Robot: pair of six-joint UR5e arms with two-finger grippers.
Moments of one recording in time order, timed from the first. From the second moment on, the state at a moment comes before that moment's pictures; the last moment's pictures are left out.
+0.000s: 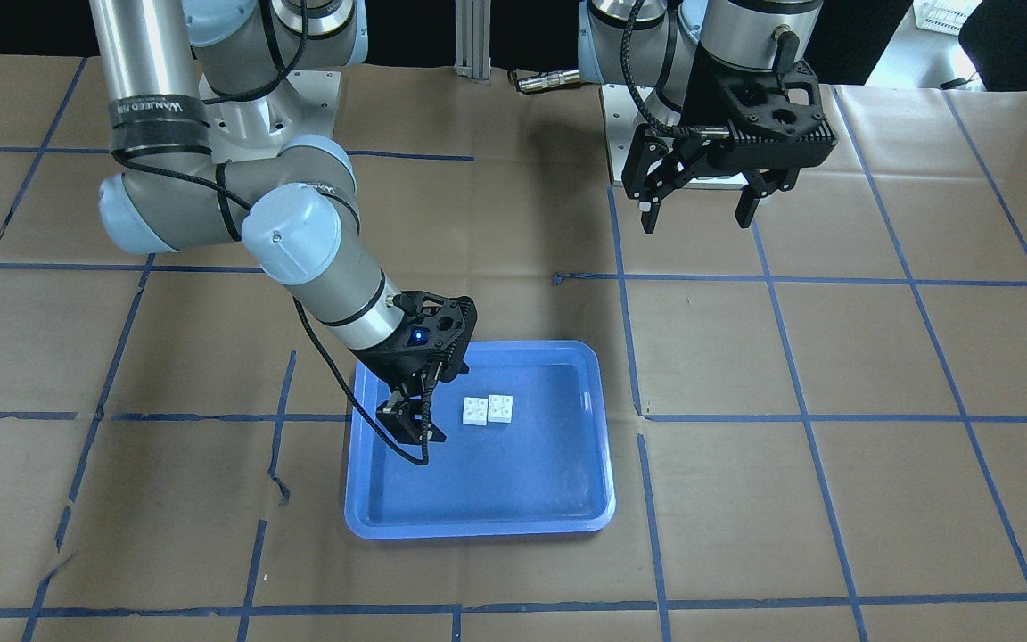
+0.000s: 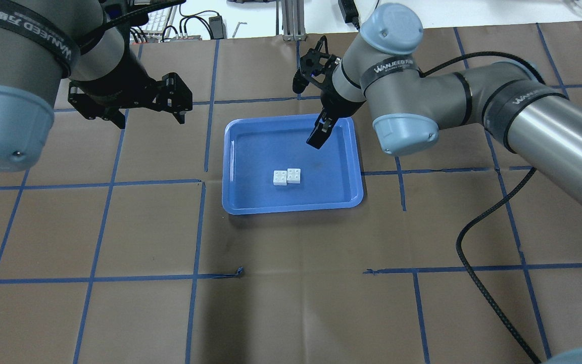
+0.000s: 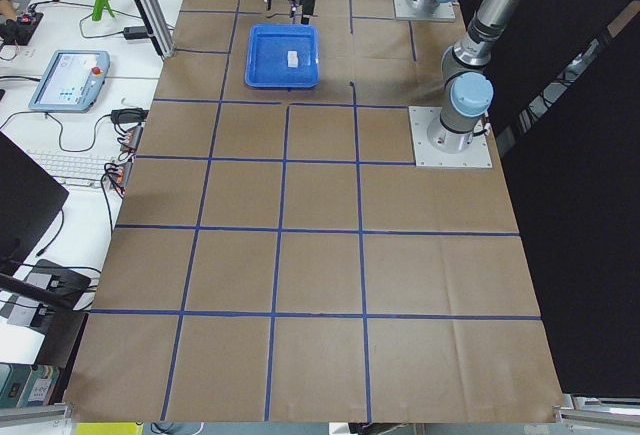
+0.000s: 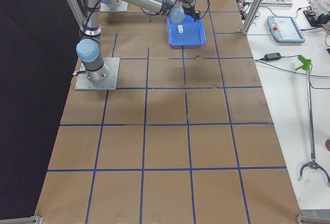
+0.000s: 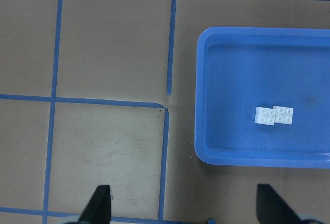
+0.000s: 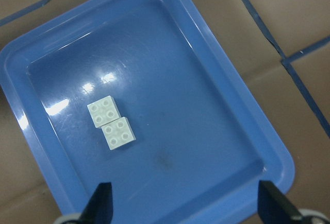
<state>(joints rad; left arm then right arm) -1.65 -1.50 -1.65 -1.40 1.63 -0.14 1.76 -1.26 1.66 -2.16 -1.35 -0.83</state>
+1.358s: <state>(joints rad) -1.65 -1.50 -1.66 -1.39 1.63 -0.14 1.59 -1.54 1.58 -1.56 -1.53 -0.08</state>
